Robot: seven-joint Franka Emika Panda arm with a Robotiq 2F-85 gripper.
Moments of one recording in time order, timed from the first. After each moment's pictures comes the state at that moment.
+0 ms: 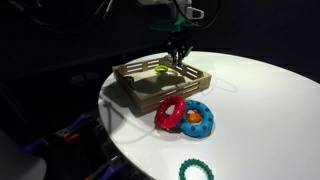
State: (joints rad) arm 0.07 0.32 0.01 -2.04 -0.07 2.36 0.07
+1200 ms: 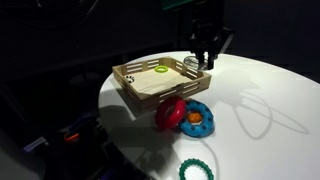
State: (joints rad) arm -0.09 0.03 -0.12 -2.24 -0.28 2.23 0.02
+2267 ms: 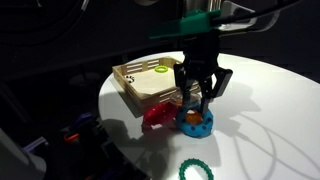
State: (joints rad) arm -0.16 -0.01 -0.18 -2.44 -0.36 2.23 0.02
